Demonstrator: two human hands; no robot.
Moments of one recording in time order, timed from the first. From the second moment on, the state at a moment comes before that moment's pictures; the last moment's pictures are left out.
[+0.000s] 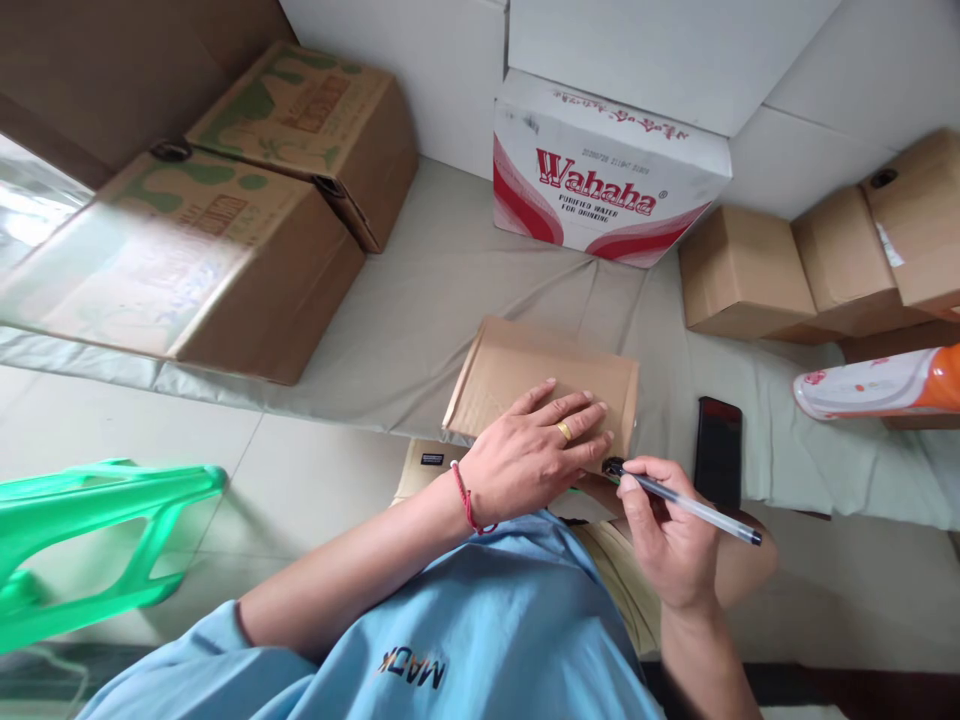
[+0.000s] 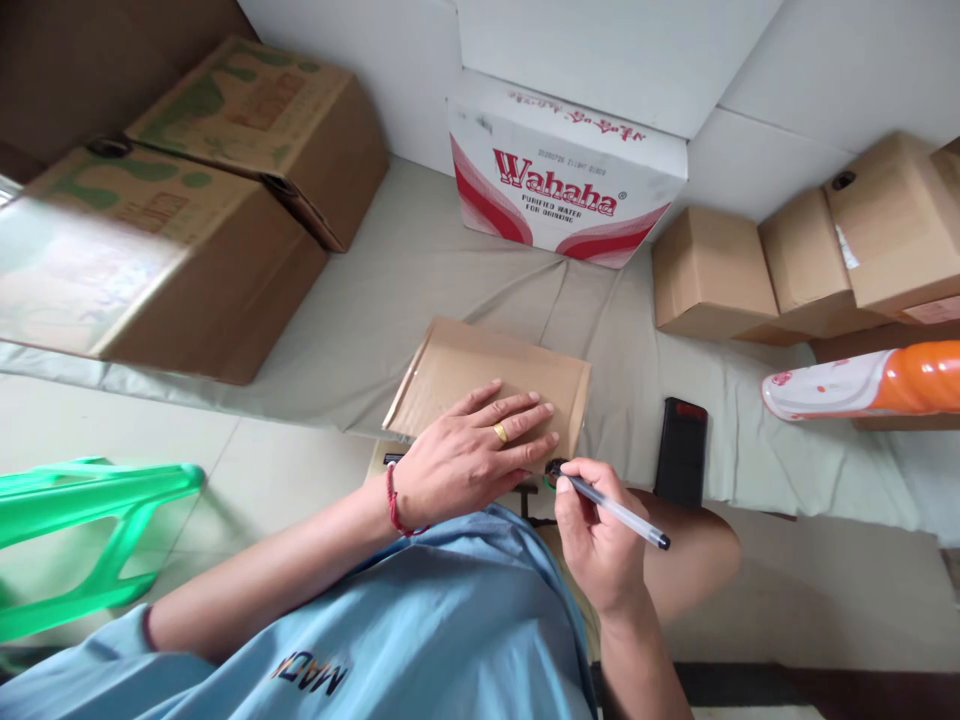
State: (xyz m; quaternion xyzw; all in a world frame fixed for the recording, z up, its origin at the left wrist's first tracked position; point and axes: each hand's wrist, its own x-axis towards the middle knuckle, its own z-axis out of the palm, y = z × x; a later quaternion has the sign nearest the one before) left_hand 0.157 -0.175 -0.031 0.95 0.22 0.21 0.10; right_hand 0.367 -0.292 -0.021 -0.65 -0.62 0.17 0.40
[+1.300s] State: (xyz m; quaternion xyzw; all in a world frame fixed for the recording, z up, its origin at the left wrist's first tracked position) left_hand 0.084 -0.159 -0.007 0.92 0.32 0.19 0.08; right_hand 0.462 -0.278 -0.092 -0.86 -0.41 0.14 0.28
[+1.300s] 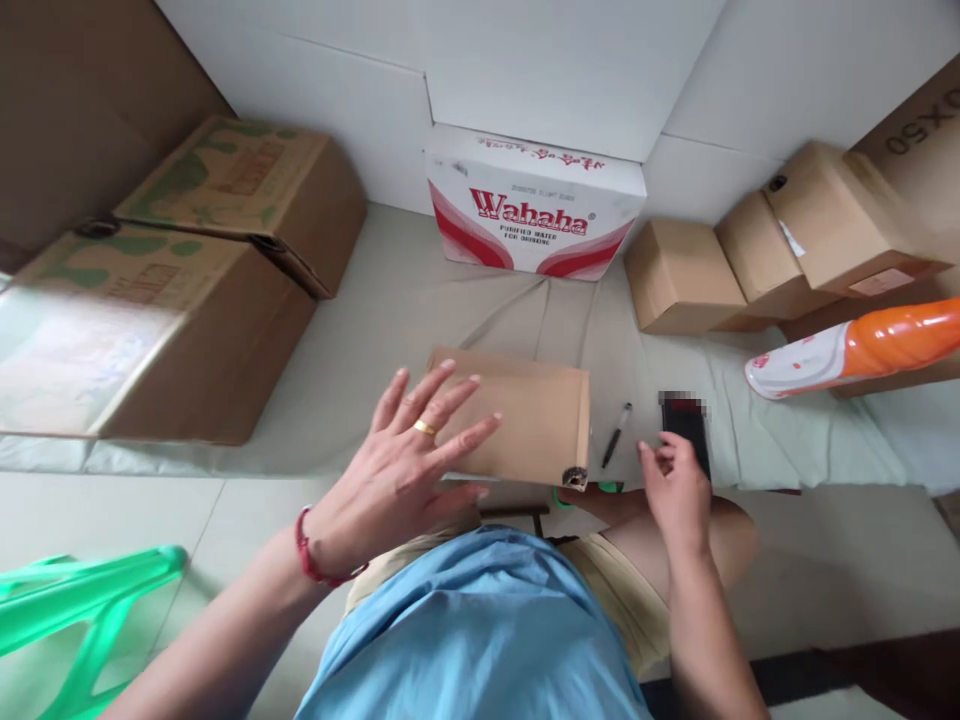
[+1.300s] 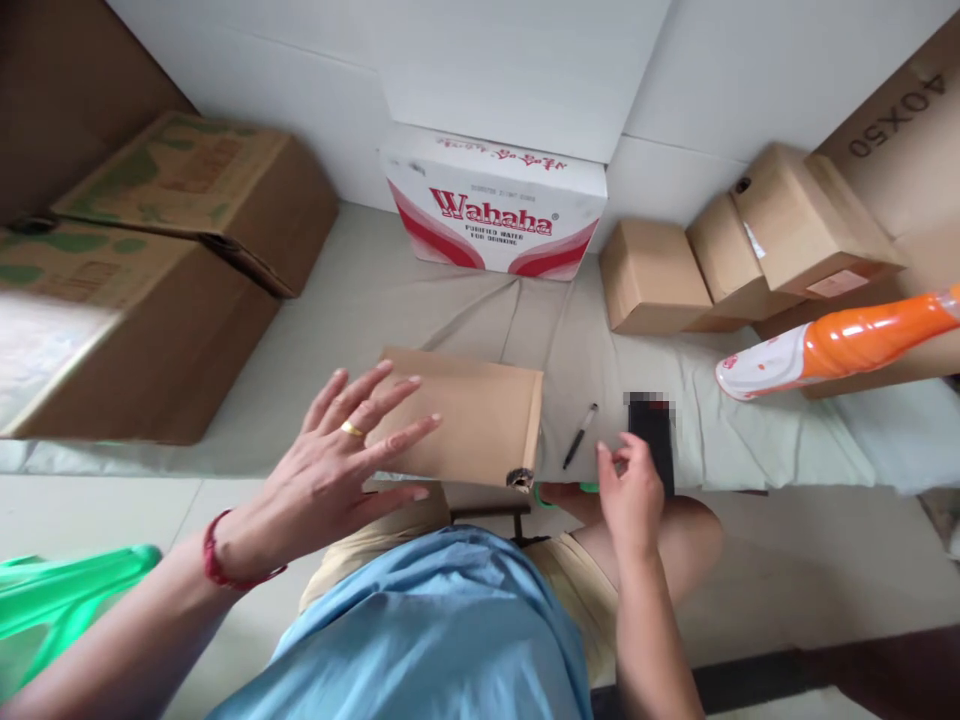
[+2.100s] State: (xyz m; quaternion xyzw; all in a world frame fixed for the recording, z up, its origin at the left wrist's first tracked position) left_hand 0.107 -0.111 0.006 0.91 0.34 -0.03 0.23; right_hand 0.503 -0.336 -0.104 -0.92 -0.28 0.15 0.22
